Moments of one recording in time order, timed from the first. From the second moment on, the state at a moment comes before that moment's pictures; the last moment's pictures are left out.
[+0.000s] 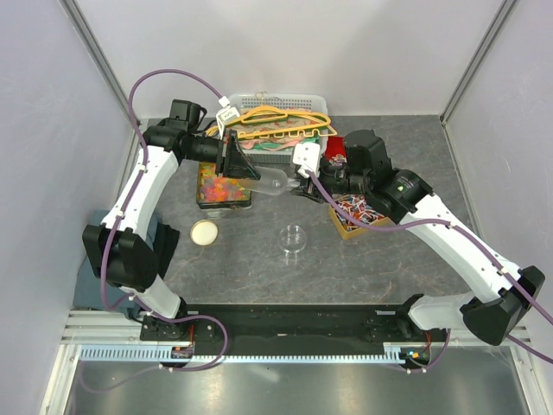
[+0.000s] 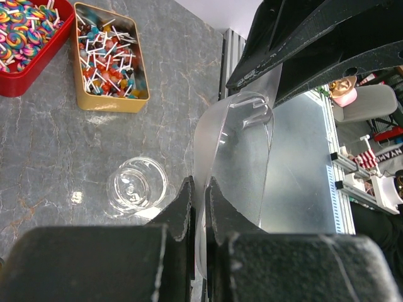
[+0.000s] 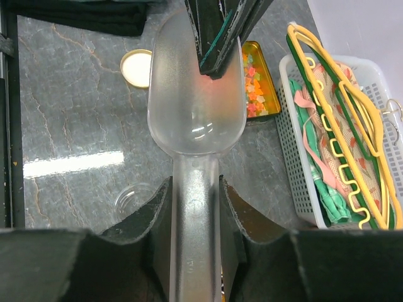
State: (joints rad) left arm -0.21 1.63 1.64 -0.97 1.30 0.35; right arm 0.68 1.30 1.39 -0.53 -0.50 -0.54
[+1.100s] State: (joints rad) left arm -0.01 1.49 1.32 -0.71 0.55 0.25; right arm 0.68 1.26 1.33 -0.53 -0.31 -0.55
